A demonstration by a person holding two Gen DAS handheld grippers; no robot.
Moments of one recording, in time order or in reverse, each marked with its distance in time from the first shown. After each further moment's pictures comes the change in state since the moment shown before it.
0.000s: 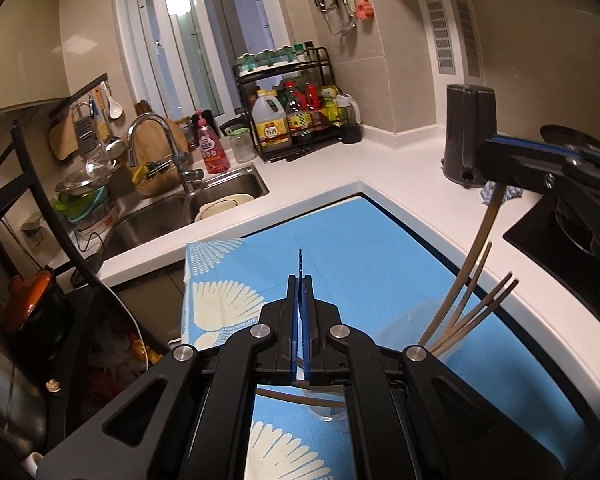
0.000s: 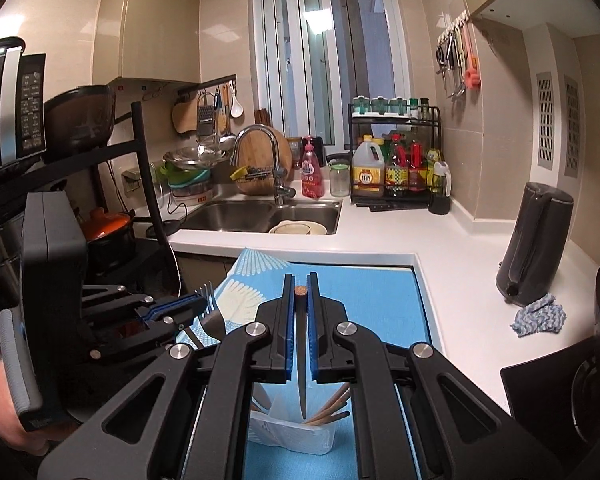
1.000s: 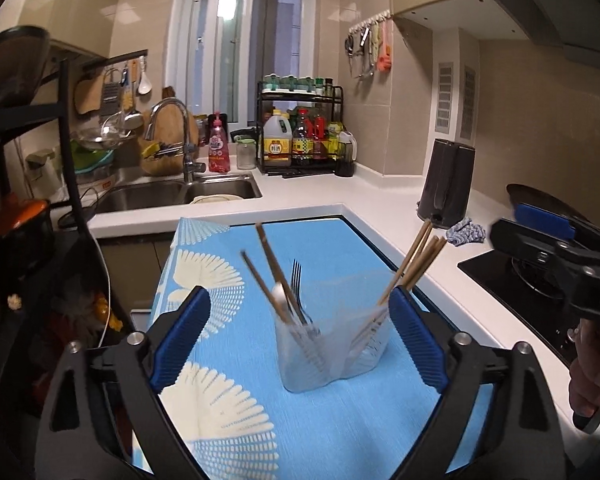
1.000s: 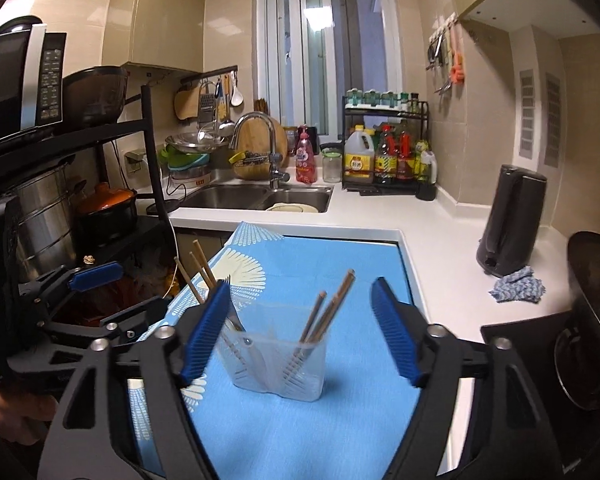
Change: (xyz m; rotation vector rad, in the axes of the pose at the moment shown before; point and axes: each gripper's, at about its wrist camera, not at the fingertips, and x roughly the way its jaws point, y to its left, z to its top) left arm -0.076 0.009 -0.084 -0.264 -0.142 -0.079; right arm -0.079 0.001 -0.069 -0.016 -0.020 -0.054
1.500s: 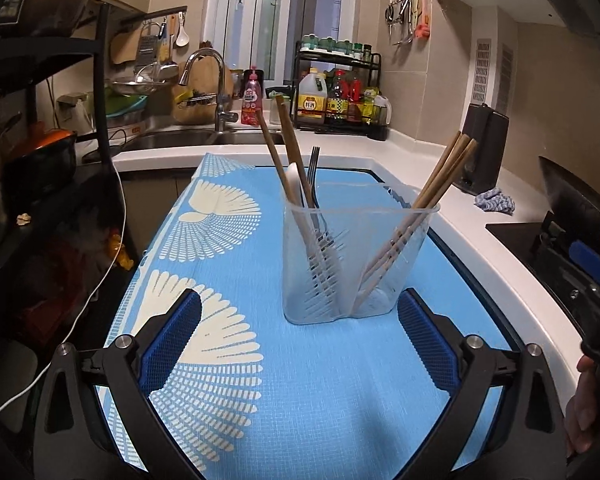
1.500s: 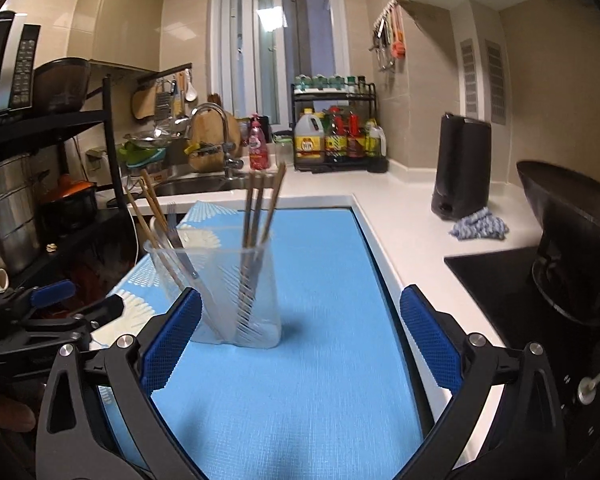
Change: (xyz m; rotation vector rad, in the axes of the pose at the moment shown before) left arm 0.022 -0.005 -0.076 -0.092 0.093 0.109; right arm 0.010 -0.027 -0.098 0.082 0.014 -0.134
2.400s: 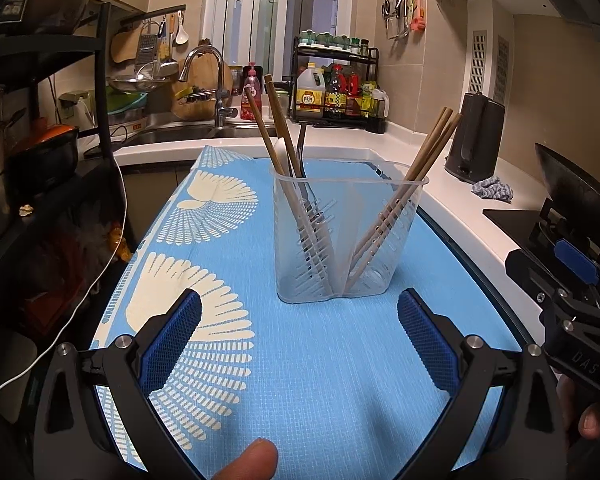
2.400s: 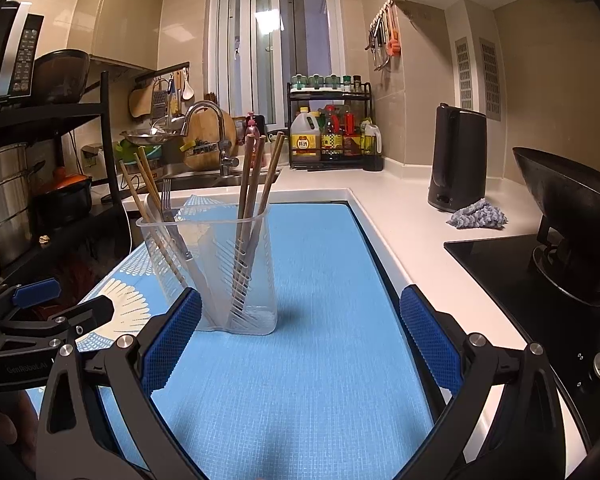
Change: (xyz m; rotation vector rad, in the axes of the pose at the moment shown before) left arm -0.007 -0.014 -0.022 0.011 0.005 0.011; right arm 0.000 0.008 -0.025 -0.027 -0.039 -0.022
